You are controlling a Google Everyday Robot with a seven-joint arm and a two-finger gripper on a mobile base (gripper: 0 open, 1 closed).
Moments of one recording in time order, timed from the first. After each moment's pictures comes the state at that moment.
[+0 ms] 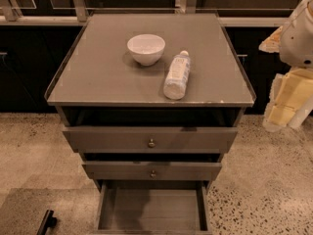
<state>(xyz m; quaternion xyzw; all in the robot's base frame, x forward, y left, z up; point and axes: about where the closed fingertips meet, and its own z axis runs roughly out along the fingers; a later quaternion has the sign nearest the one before) 0.438 -0.217 0.976 -0.60 0.78 -0.03 0.16</state>
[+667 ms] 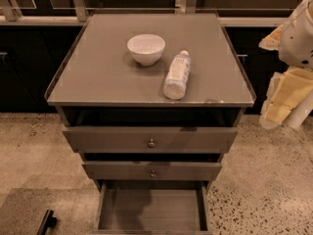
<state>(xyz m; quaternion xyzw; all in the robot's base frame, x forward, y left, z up) 0.446 -0.216 0.975 -0.60 0.78 -0.04 0.18</state>
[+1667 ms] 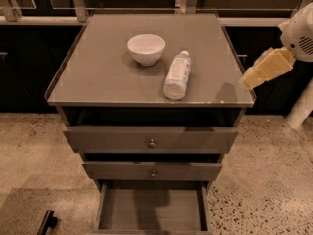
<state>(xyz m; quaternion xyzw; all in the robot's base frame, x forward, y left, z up) 0.531 -0.247 0.981 -0.41 0.84 -0.02 0.35</state>
